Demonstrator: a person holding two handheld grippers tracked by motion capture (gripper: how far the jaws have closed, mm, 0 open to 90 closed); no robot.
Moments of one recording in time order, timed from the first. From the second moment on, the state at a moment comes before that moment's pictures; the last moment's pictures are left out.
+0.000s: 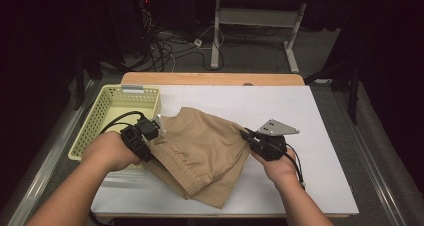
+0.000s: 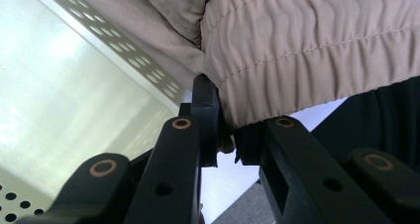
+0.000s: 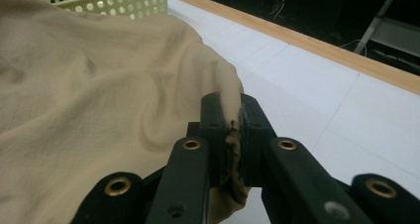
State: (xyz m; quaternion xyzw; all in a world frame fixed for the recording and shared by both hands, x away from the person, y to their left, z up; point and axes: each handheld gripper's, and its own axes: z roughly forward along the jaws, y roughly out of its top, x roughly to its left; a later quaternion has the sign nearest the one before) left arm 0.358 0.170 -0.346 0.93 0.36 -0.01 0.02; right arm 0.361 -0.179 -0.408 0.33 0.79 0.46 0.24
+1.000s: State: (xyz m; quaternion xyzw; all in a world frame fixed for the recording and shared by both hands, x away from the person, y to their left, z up) left arm 0.362 0.166 -0.318 0.93 0.35 -0.01 0.01; right arm 0.361 -0.179 -0.383 0.32 0.79 0.47 0.25
